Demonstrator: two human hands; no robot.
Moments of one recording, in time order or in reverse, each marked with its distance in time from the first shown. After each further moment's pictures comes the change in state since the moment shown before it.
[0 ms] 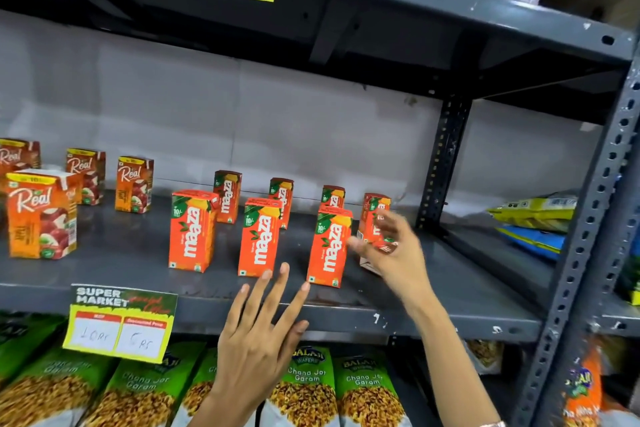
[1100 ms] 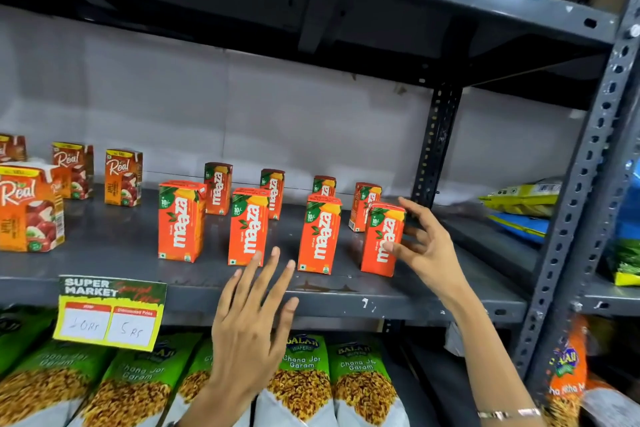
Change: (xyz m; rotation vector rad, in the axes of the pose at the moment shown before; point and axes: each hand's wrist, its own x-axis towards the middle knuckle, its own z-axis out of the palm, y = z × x) left_hand 0.014 0.016 -0.025 -0.353 -0.083 -0.175; right_hand -0.002 0.017 -0.060 0.045 -0.151 -0.090
